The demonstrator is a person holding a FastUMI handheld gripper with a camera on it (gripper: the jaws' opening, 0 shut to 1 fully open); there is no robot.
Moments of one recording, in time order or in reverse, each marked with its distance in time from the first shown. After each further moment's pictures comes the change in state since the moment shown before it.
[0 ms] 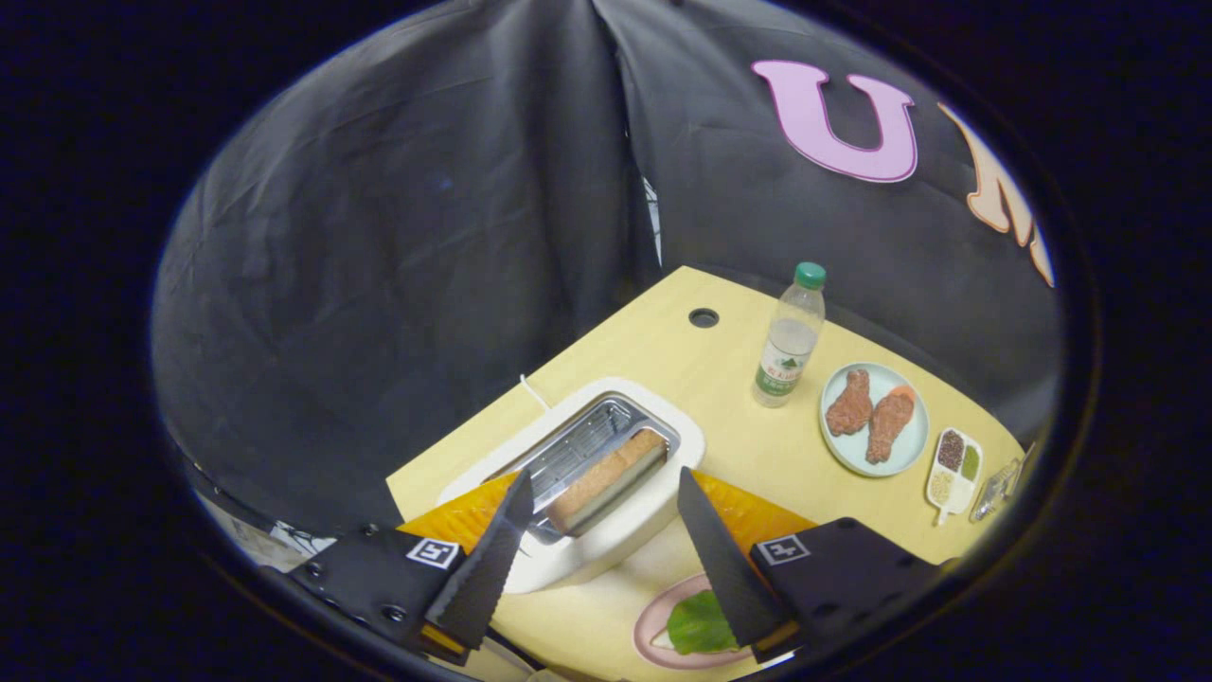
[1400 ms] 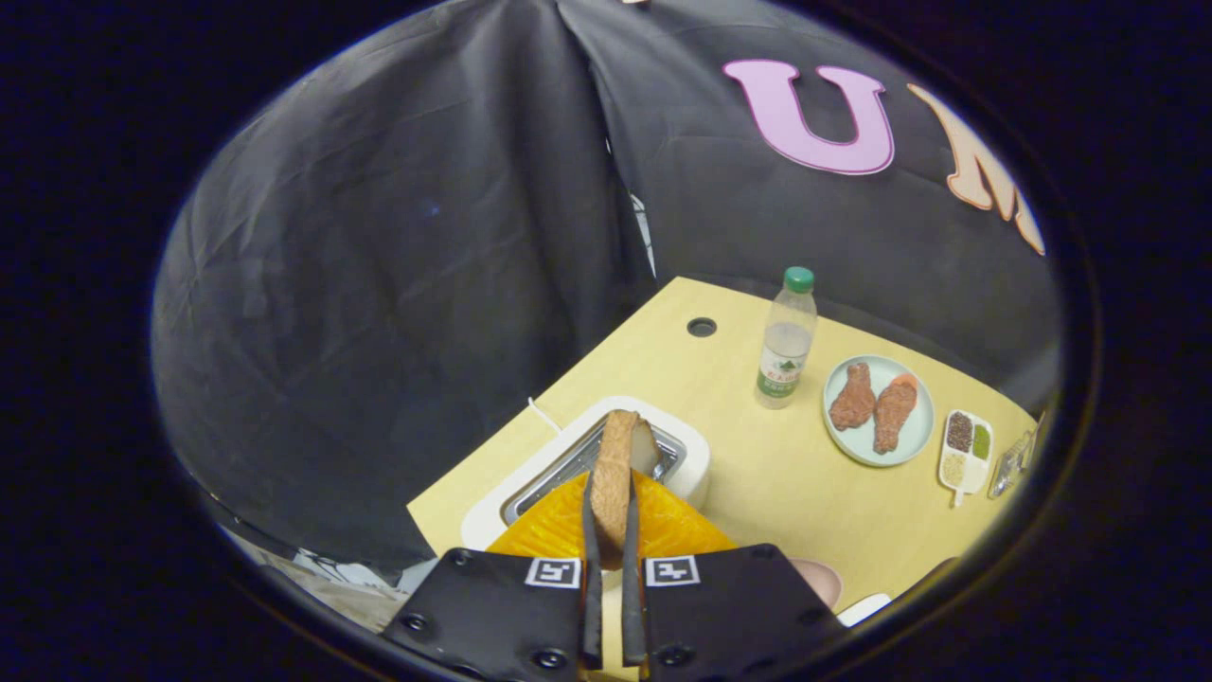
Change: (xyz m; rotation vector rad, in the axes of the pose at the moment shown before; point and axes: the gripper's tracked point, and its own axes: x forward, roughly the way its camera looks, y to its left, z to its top) arm -0.036 -0.004 0.018 0.100 -0.090 0.036
